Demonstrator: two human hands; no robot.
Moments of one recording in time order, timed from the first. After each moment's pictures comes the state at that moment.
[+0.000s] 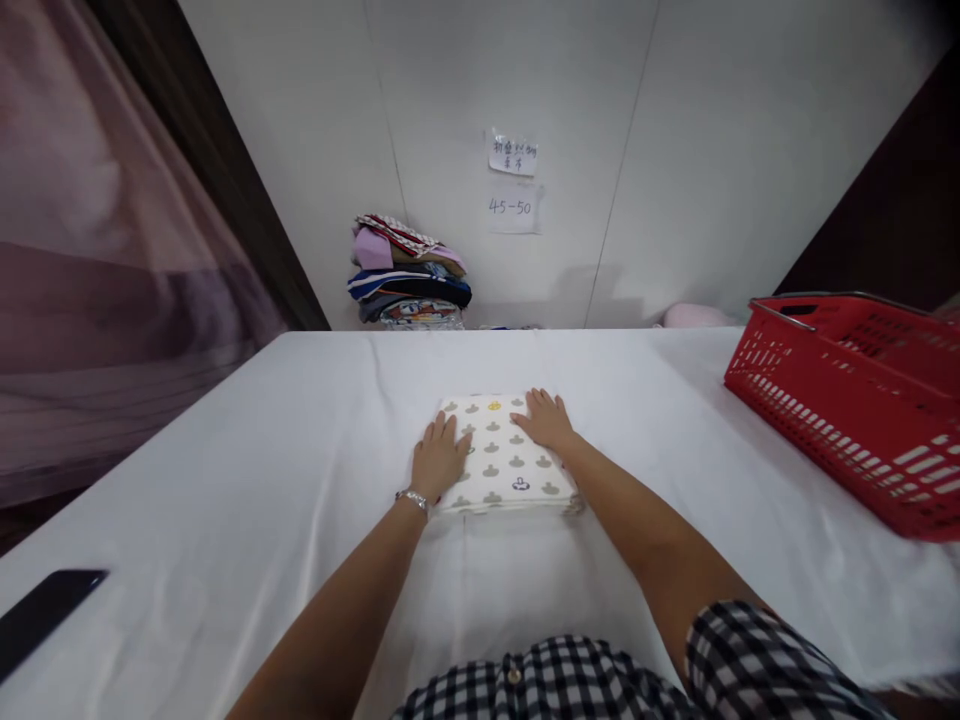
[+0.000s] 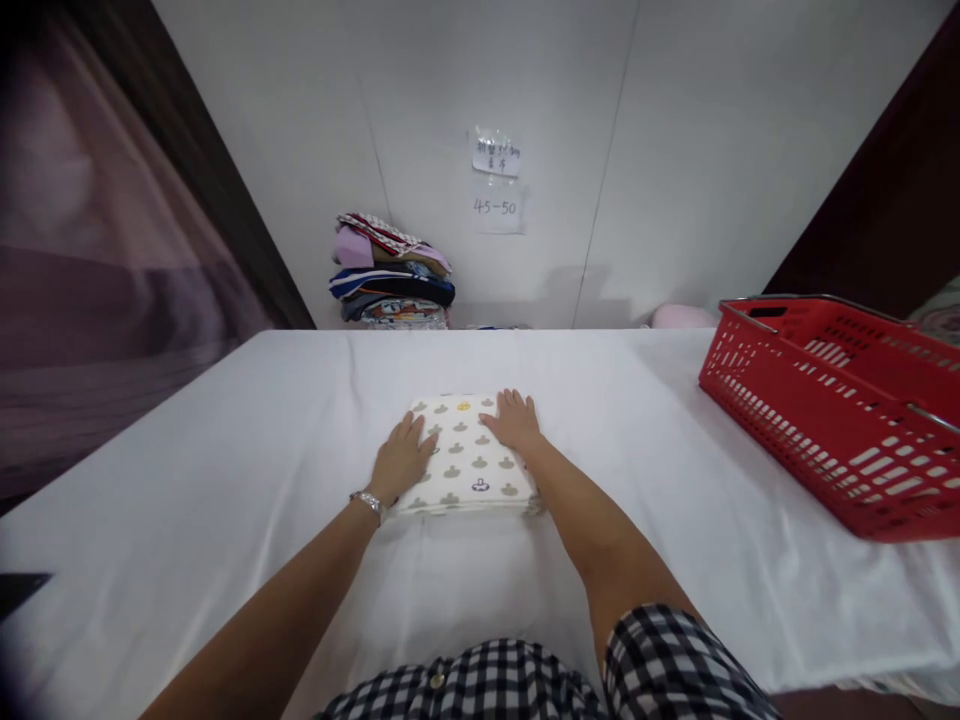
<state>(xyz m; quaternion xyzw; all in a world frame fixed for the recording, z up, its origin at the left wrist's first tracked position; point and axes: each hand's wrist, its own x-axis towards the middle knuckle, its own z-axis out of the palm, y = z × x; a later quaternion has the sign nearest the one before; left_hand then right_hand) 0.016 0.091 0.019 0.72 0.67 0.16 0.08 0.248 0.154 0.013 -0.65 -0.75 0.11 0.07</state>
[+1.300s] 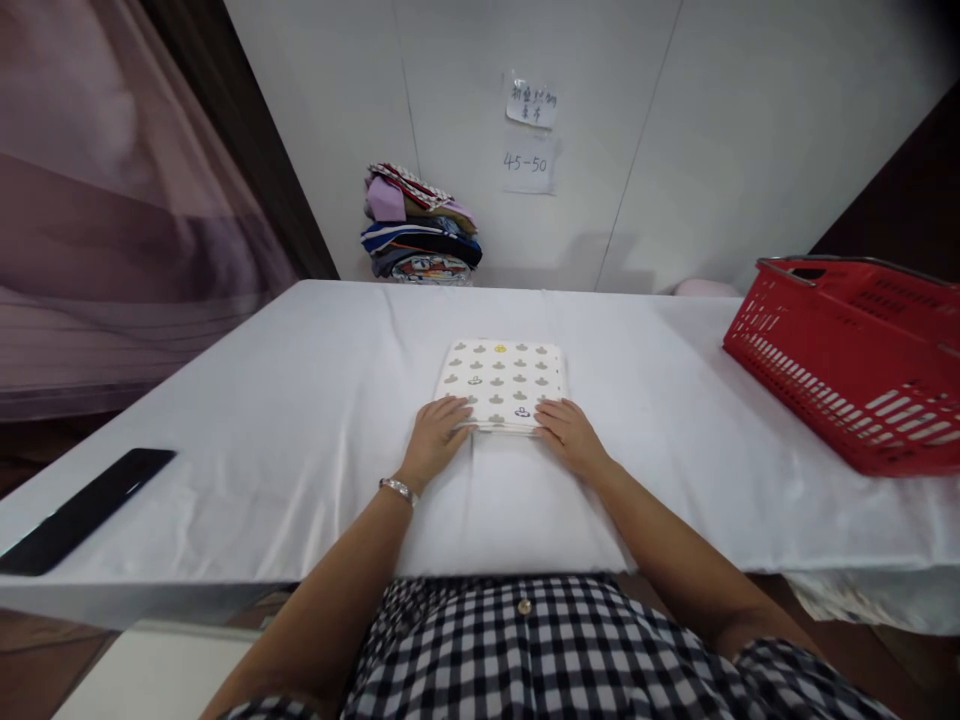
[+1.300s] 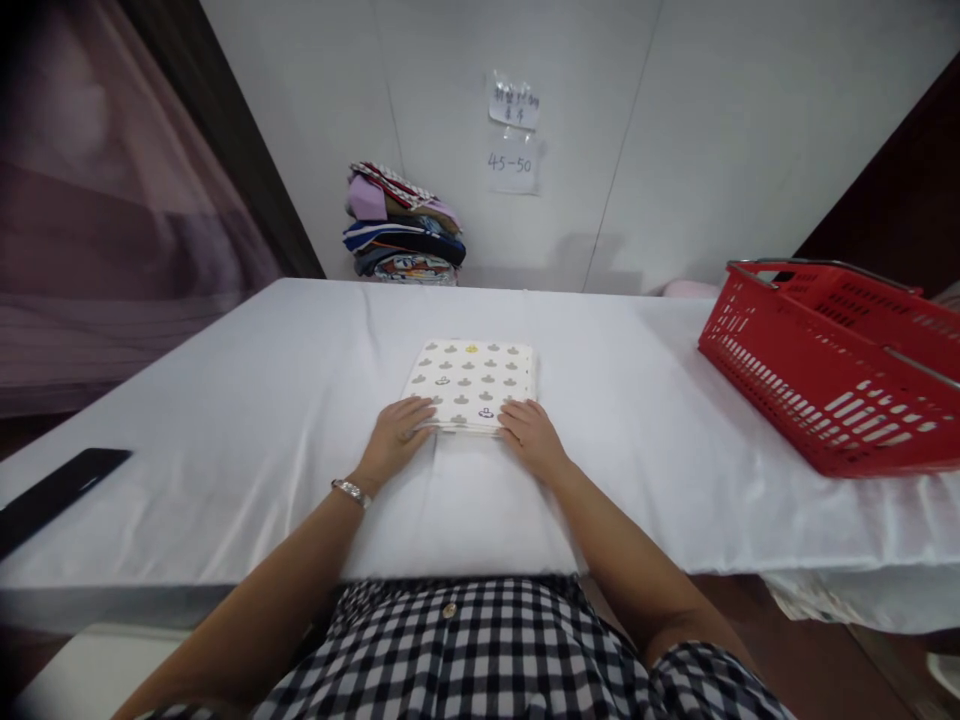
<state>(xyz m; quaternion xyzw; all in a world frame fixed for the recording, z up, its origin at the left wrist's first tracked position) -0.008 -0.004 0.001 0.80 0.50 0.34 0.06 0.278 -0.008 -0.004 -0.44 -0.85 0.03 0.29</state>
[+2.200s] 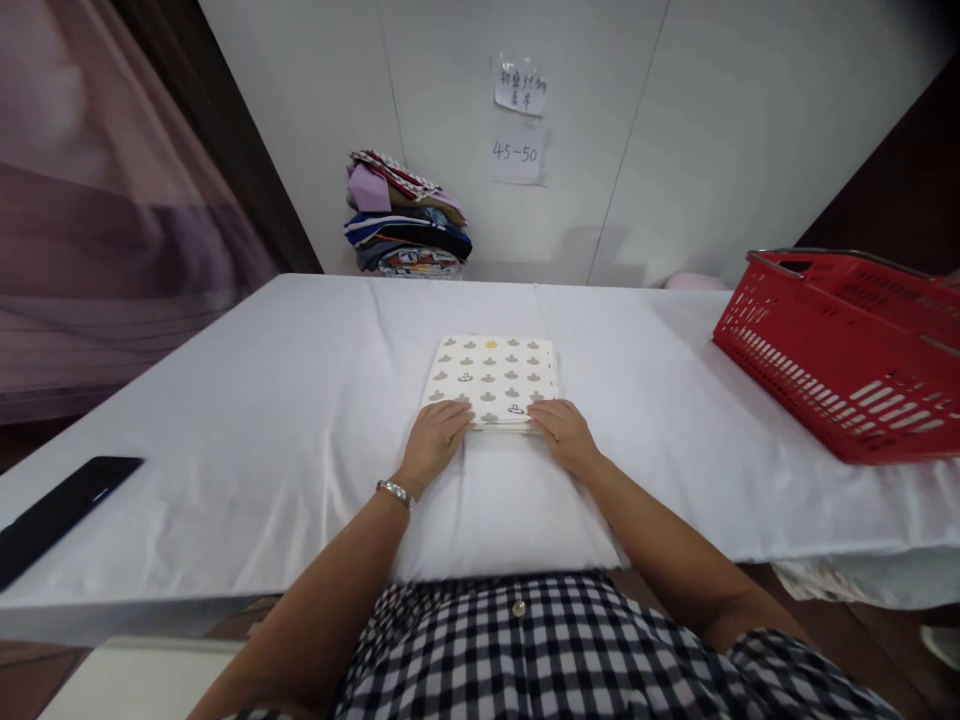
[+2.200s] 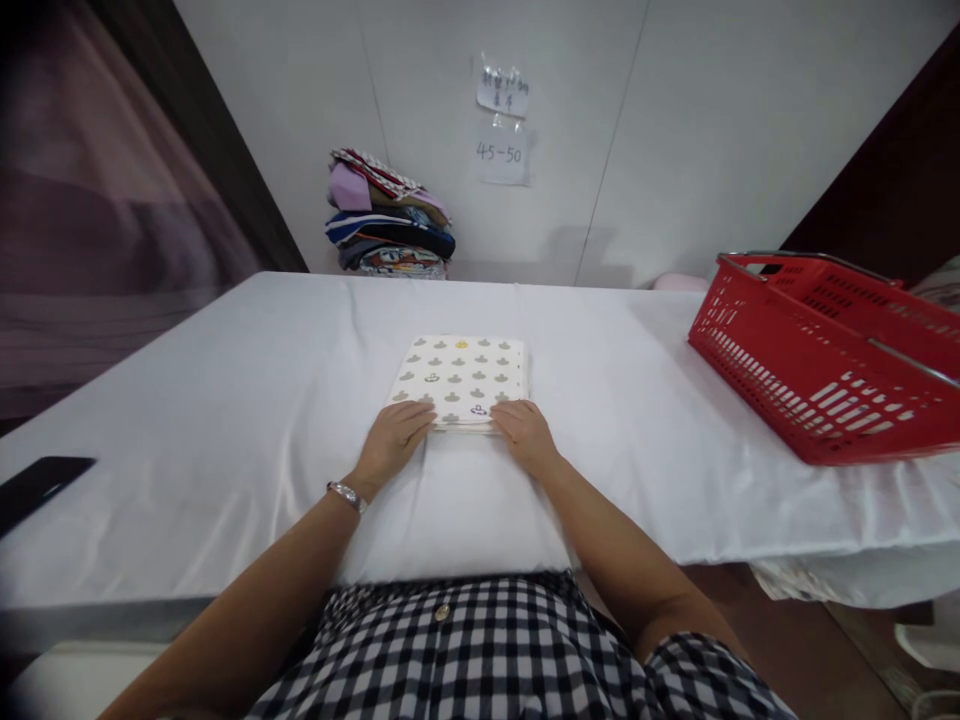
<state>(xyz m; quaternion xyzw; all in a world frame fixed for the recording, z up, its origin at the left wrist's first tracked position) 0.006 -0.004 0.004 0.82 0.48 0.30 0.06 0.274 -0.008 -0.006 -0.45 -0.84 0.04 0.31</state>
